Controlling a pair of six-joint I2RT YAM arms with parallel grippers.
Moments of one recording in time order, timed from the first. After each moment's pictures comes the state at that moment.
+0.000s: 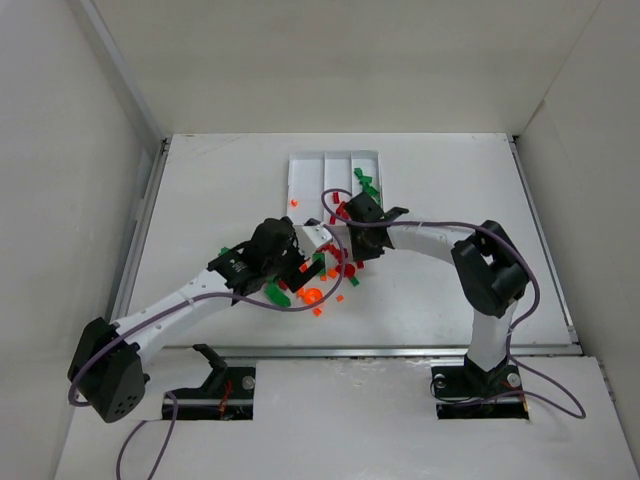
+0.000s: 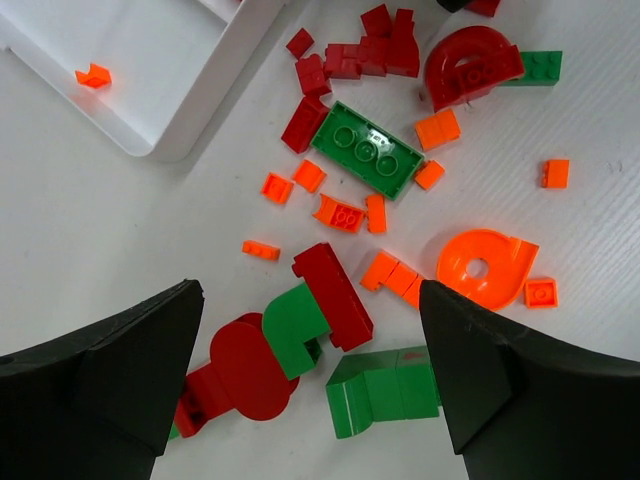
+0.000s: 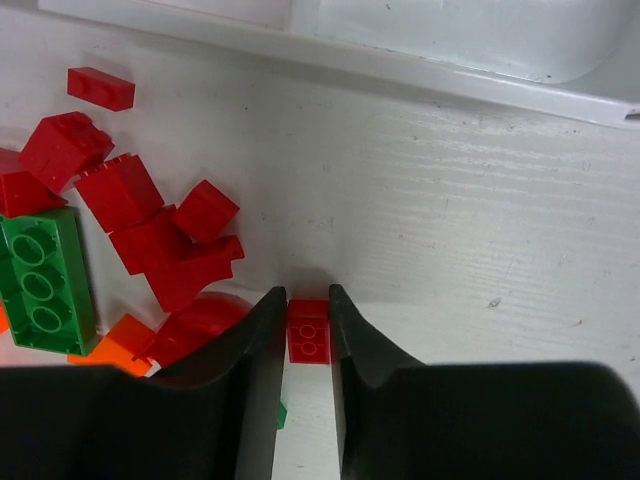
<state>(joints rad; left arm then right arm) -0.71 1.14 0.77 -0.34 -0.03 0.33 0.67 1.89 1.25 -0.48 0.12 0.50</state>
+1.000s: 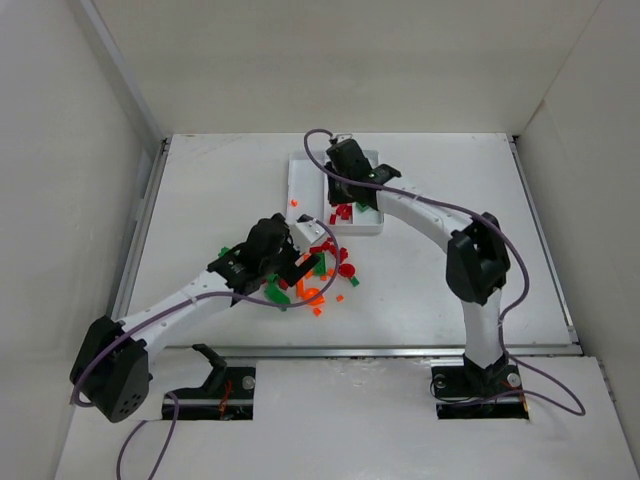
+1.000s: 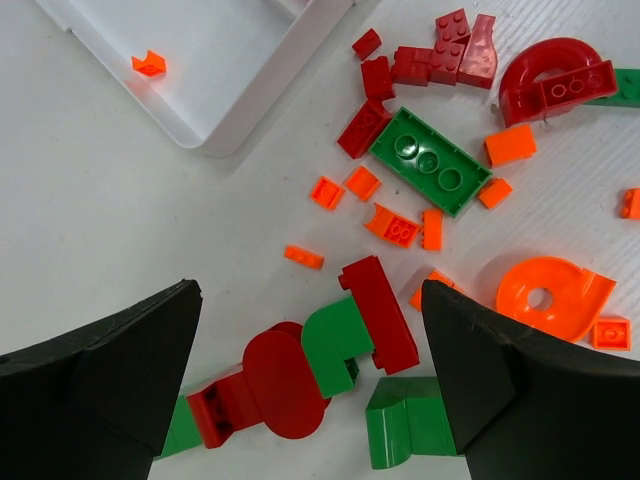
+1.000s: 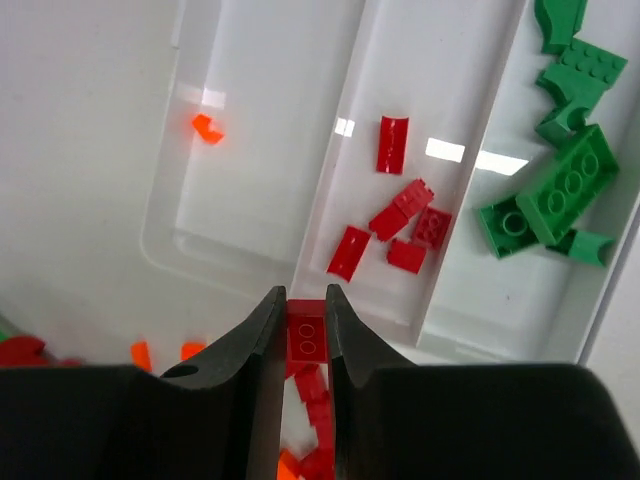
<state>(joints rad) -0.66 1.15 0.69 -0.20 -0.08 0.33 0.66 2.01 1.76 -0.51 0.20 0.40</state>
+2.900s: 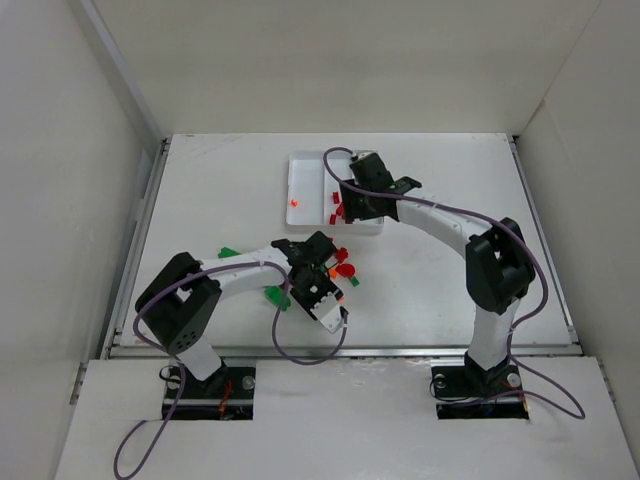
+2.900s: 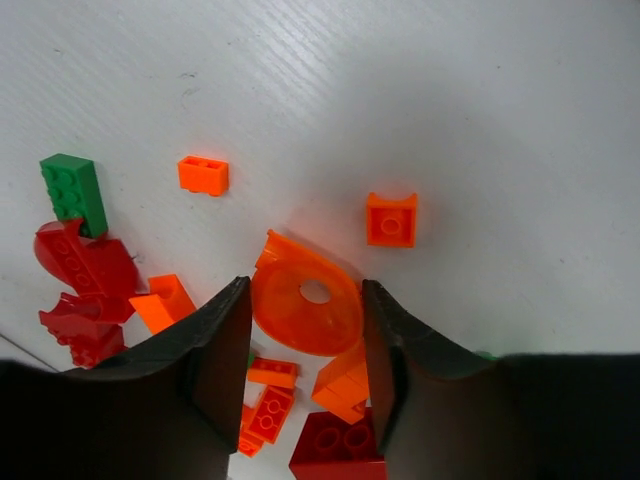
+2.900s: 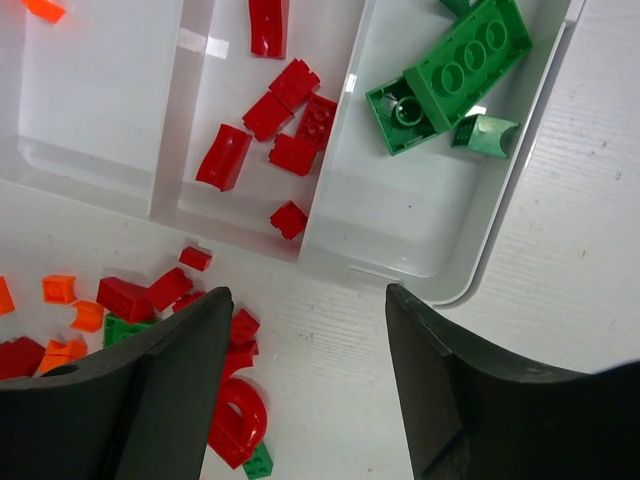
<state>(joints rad) -0.84 1.61 0.93 -0.67 0.32 1.61 0.59 1.89 1.51 -0.49 0.18 0.32</state>
